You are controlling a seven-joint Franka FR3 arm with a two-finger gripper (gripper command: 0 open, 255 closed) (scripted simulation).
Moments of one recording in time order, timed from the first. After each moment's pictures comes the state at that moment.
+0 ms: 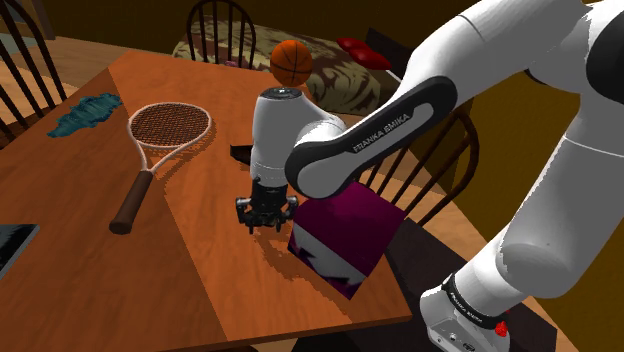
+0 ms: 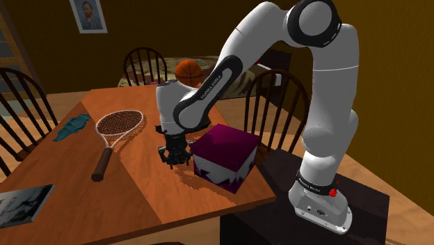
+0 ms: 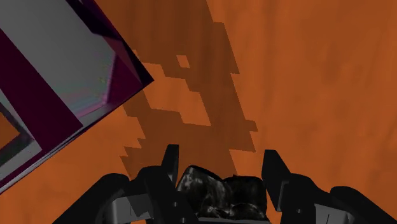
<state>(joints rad) -0.09 0.23 0.66 -2.26 -0.16 2.41 1.19</state>
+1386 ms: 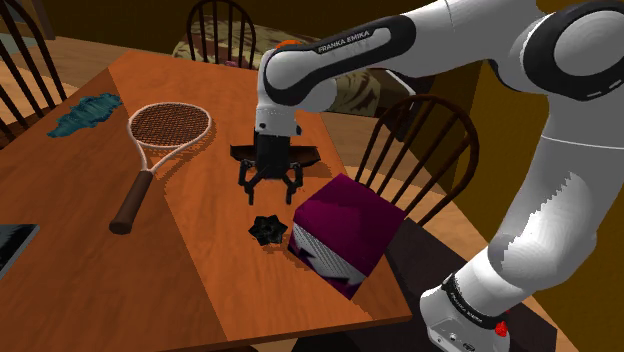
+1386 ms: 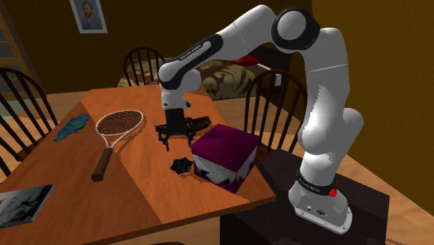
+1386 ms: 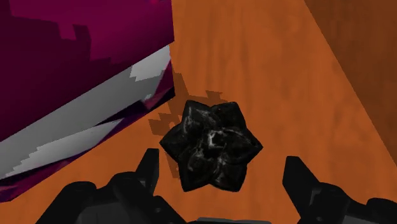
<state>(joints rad) -0.25 0.38 0.65 -1.93 0.25 1.89 0.77</state>
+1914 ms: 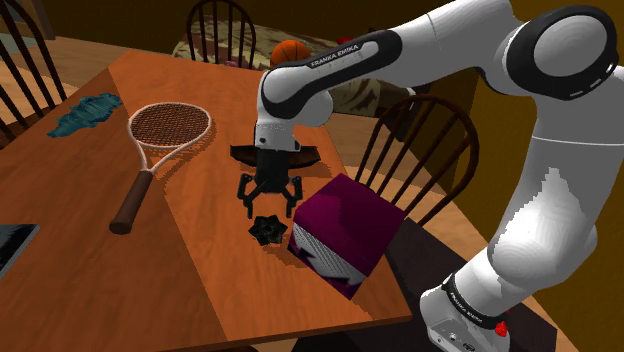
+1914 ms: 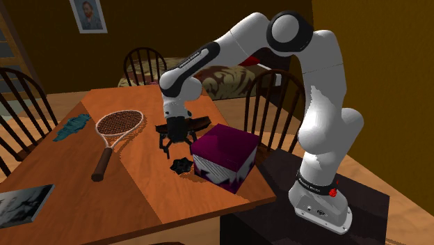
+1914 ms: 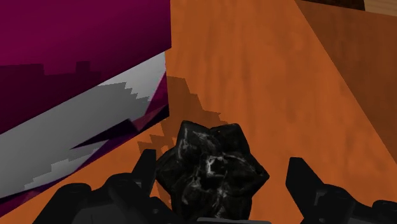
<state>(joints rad) -0.26 0.44 0.66 -1.96 0.30 1.91 0.72</state>
